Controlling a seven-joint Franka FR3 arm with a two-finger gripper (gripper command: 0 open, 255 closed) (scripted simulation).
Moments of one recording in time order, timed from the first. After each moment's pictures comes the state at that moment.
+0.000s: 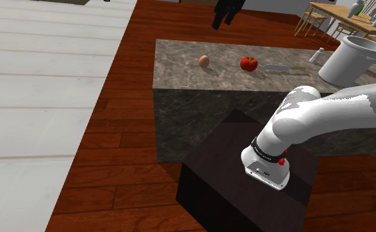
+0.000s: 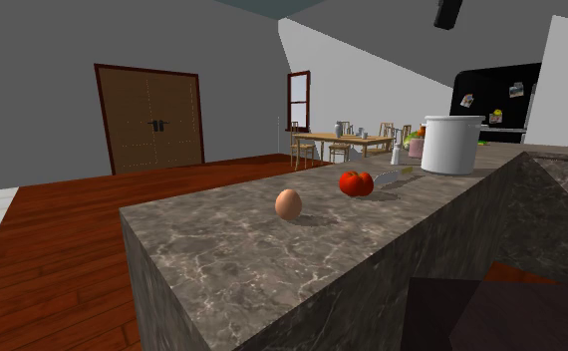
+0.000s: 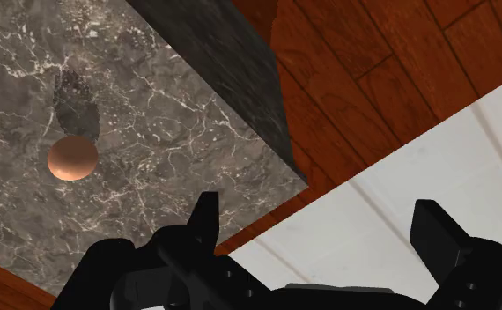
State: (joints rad) arm 0.02 -0.81 -0.03 -2.28 0.05 1.70 -0.08
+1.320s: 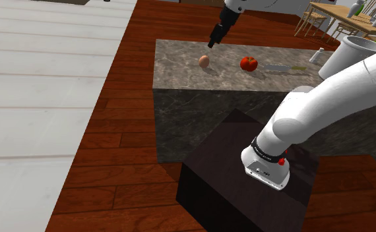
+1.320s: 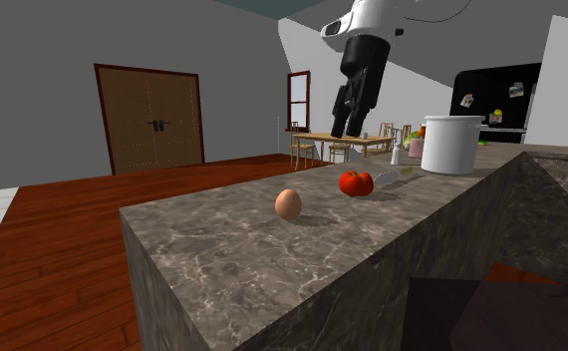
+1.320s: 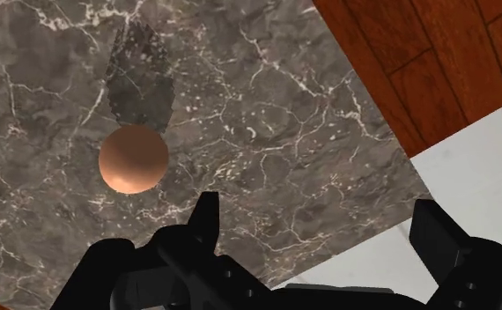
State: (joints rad) arm 0.03 -0.44 -0.41 -2.34 0.06 2.11 -0.52
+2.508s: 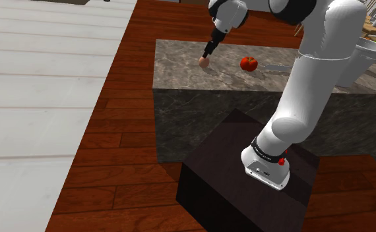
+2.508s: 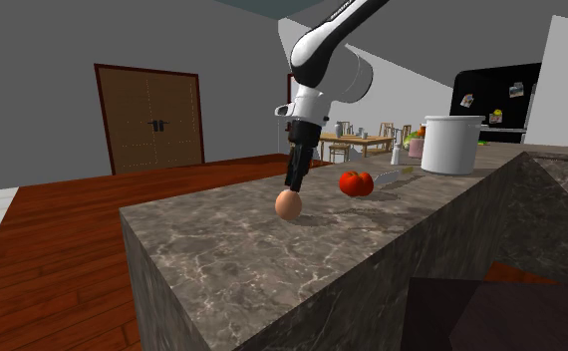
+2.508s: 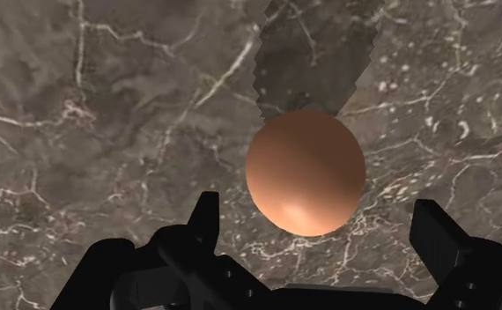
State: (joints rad) arm 0.00 0.25 -0.60 -1.99 0.55 2.21 -1.11
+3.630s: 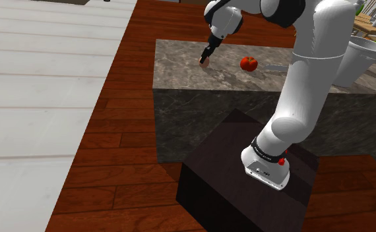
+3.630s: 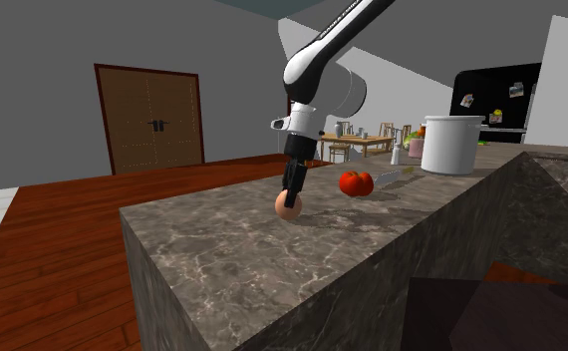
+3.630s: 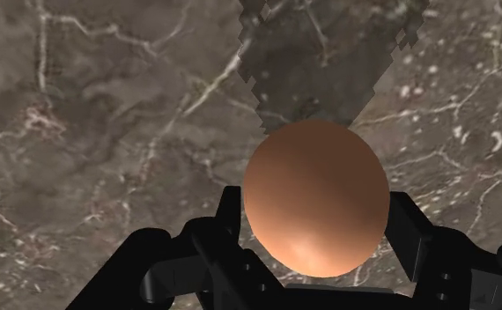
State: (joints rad) arm -0.01 0.32 -0.57 -1.99 0.62 2.26 -1.15
